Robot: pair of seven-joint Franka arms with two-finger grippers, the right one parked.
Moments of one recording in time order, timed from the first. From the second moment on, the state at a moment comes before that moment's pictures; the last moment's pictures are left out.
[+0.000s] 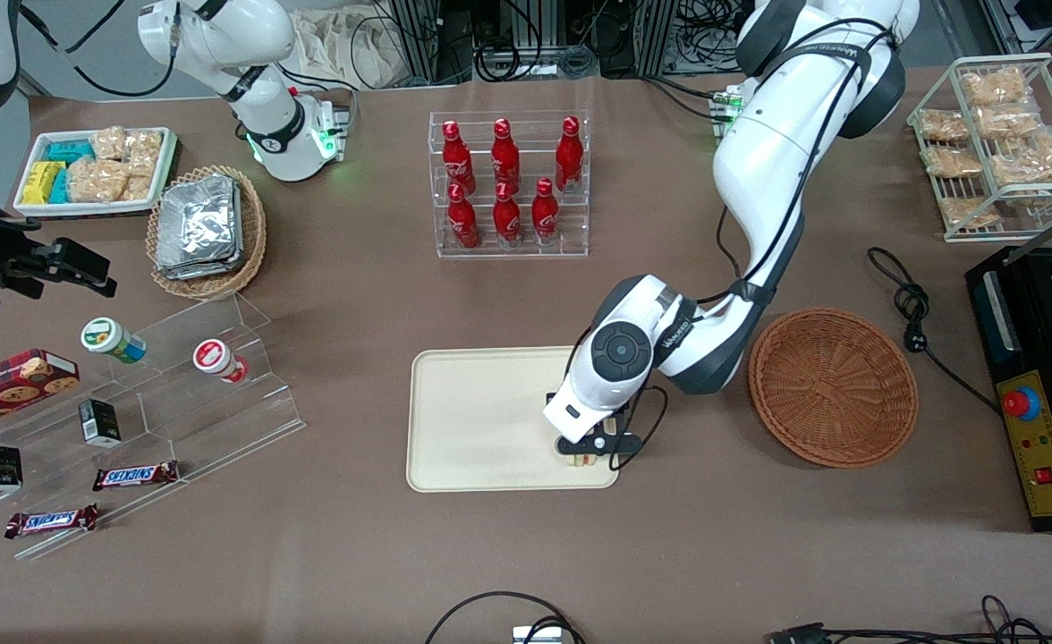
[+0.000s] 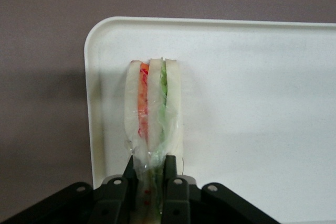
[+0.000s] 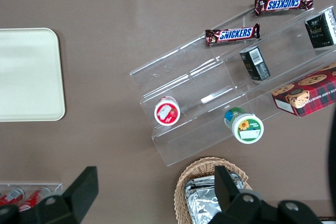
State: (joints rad) arm -0.38 0.90 -0.31 -1.22 0.17 2.11 -0.69
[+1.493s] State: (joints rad) arm 0.14 0.01 -0.28 -1.86 0.09 1.74 -0.15
